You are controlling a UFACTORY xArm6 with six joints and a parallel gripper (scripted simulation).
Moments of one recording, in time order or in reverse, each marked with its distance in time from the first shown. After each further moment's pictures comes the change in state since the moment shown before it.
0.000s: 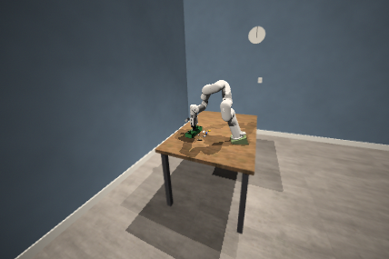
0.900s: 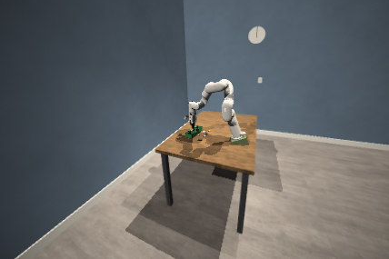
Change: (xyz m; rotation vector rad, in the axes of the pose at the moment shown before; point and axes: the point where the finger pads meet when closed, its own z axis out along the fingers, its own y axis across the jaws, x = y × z) arm -0.003 -0.024 -0.038 0.003 -0.001 -0.001
